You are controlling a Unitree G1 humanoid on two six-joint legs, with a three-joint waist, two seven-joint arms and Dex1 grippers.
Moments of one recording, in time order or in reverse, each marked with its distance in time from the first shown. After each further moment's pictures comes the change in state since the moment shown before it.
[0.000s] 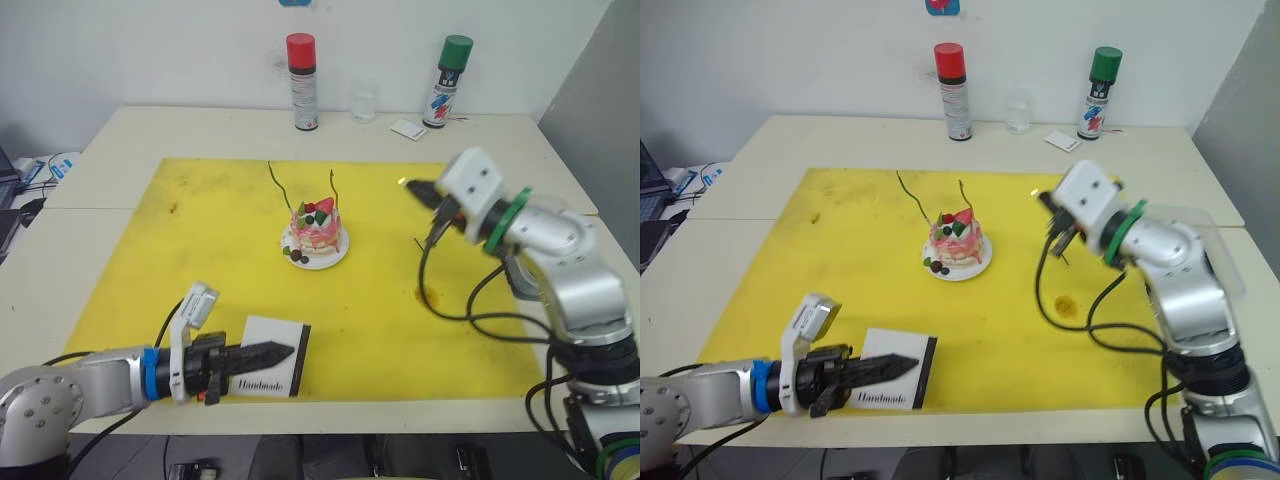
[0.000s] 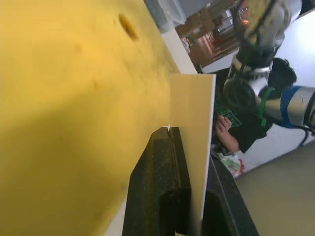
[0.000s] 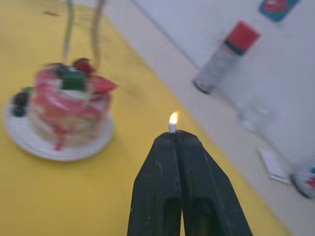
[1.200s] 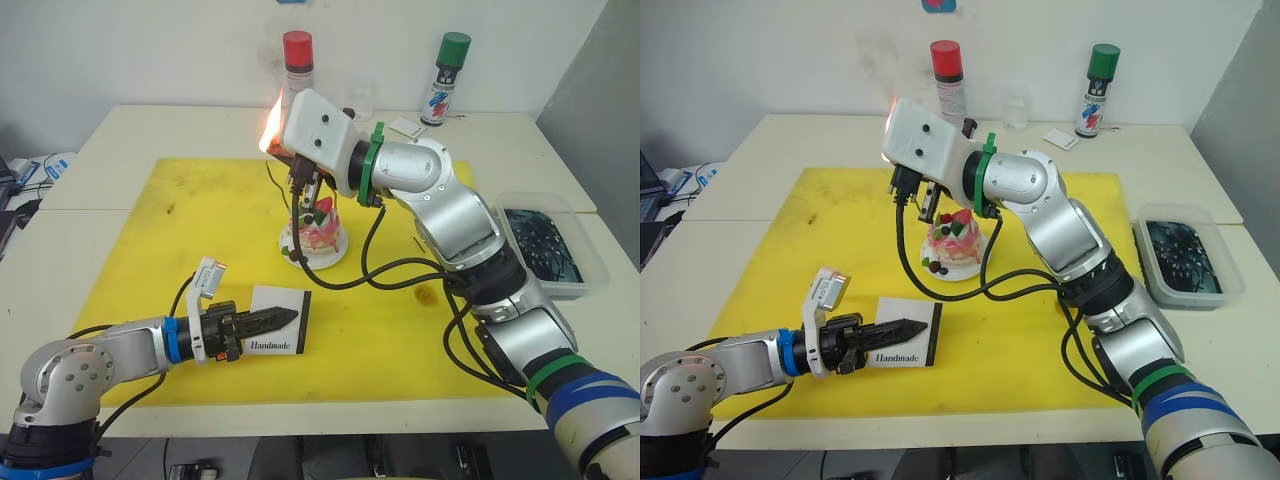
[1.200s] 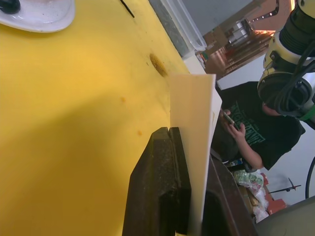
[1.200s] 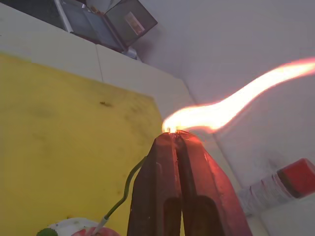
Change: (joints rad) left arm -0.114 -0.028 -0.102 0.121 0.145 -0.099 -0.026; right arm -0.530 0.328 0.303 0.496 -0.132 -0.237 0.013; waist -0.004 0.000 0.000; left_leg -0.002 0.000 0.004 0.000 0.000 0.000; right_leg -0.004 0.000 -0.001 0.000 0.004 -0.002
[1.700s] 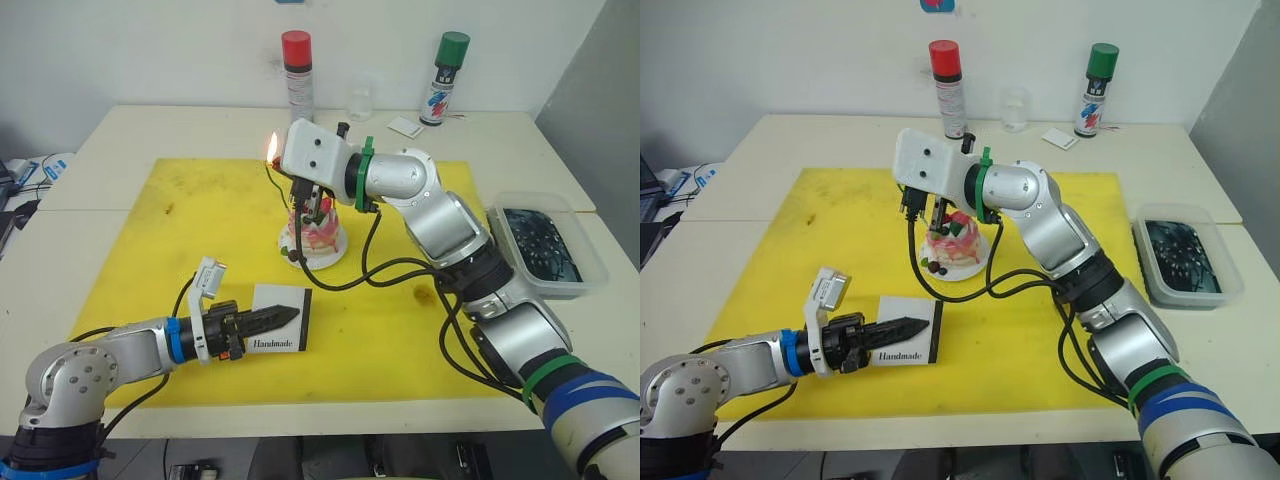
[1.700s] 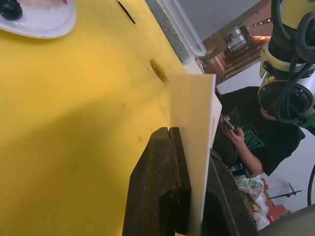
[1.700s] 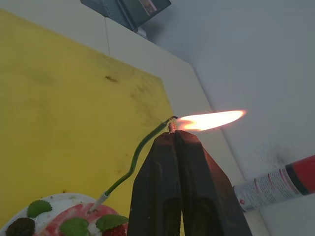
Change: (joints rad) left arm 0.012 -0.019 0.000 0.000 0.001 -0.017 0.012; right arm 0.000 0.026 0.008 0.121 -0.081 -0.120 0.052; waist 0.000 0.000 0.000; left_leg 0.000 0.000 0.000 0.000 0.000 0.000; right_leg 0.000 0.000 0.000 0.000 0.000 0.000
